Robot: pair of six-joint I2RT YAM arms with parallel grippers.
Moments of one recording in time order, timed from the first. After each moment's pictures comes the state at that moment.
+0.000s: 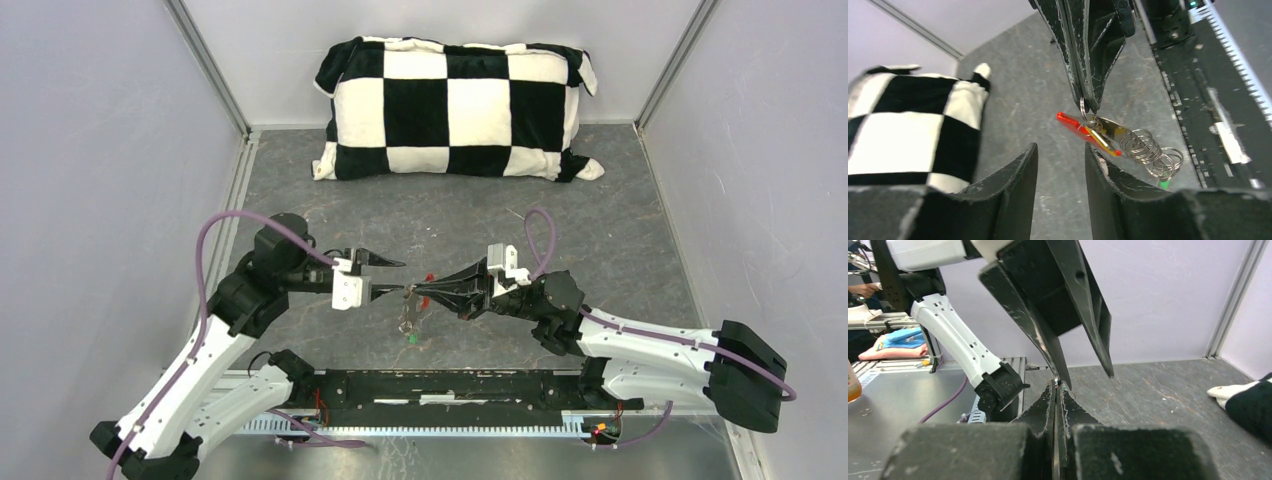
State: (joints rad) left arm -0.59 0.74 0.94 -0.54 0.89 0.87; right arm 1.07 1.04 0.47 0.95 -0.35 0.12
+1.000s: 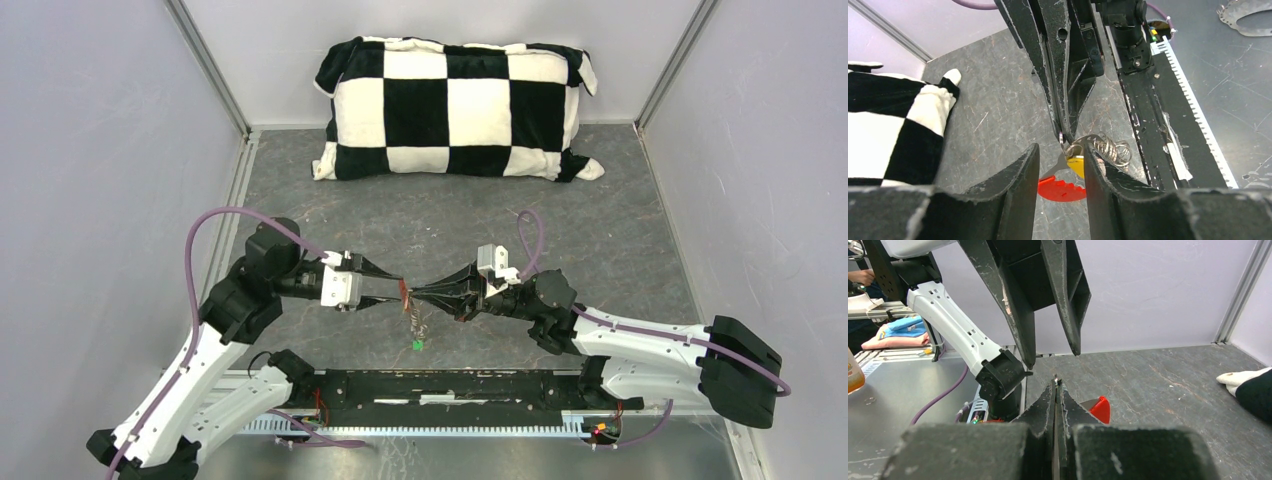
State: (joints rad) left arm -0.59 0.73 0.95 -0.58 0.97 0.68; right arm 1.07 1.08 0.47 0.95 -0.38 0.13
